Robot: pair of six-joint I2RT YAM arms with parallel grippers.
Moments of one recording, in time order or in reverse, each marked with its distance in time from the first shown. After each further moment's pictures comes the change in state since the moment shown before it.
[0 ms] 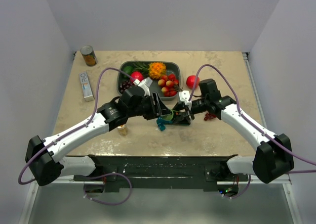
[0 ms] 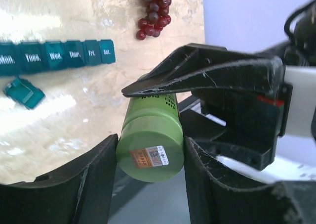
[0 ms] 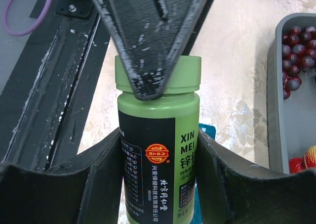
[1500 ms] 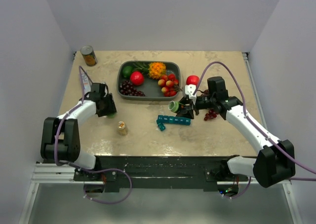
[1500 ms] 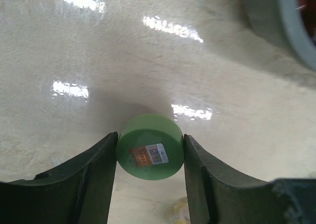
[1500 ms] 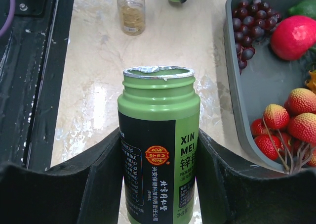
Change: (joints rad) left arm 0.769 0.240 -0.212 -0.050 -0.167 0.573; right arm -0.085 -0.050 -0.013 0.072 0.073 0.093
